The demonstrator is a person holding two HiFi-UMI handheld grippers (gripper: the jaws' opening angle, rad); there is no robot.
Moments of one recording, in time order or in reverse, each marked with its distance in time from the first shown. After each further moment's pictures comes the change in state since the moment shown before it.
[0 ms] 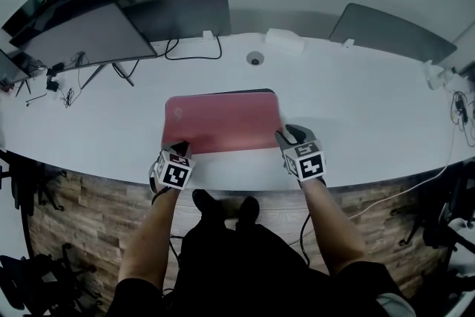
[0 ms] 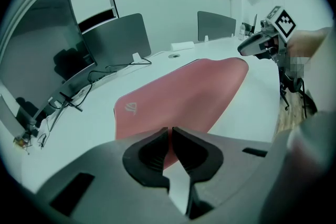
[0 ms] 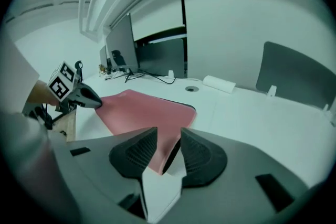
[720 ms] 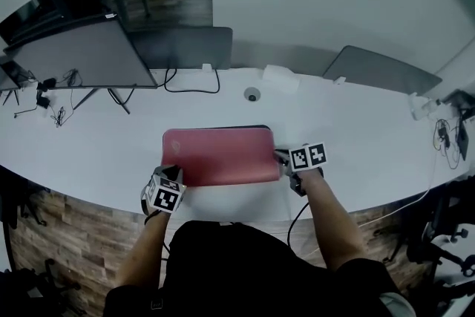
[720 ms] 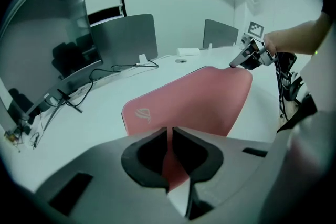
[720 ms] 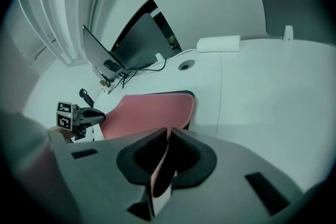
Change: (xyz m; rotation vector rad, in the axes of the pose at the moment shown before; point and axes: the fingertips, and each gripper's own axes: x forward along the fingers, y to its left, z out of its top) left arm -0.001 0.039 0.013 -0.041 -0.042 -0.056; right arm 0.057 -0.030 0.006 0.380 0.255 0.249
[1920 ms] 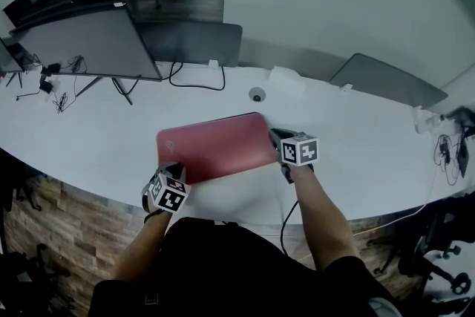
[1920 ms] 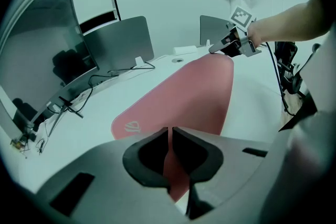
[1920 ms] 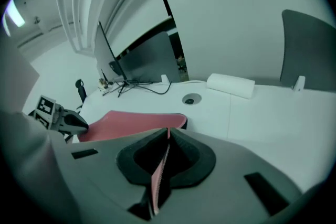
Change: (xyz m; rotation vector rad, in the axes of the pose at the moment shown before) left arm 0.003 -0.012 0.005 0.055 0.016 0.044; right arm 0.016 0.005 0.084 -0.220 -0.228 -0.100
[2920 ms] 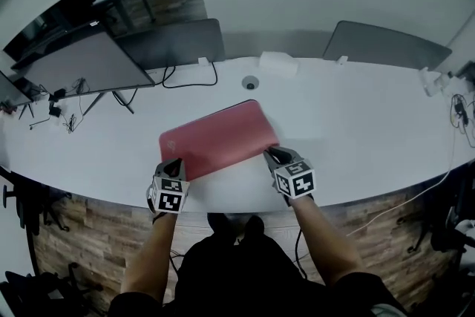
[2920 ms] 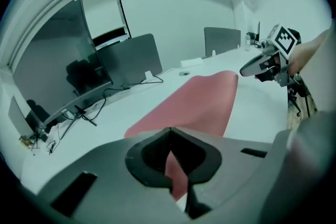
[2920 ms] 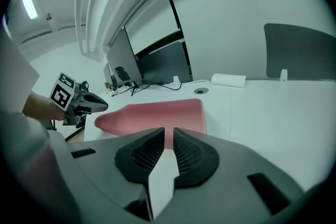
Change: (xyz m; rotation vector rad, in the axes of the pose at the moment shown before) left arm -0.026 0.002 0.021 -0.038 -0.129 0.115; right arm -0.064 0.064 -0.079 -0.036 -0.115 0.001
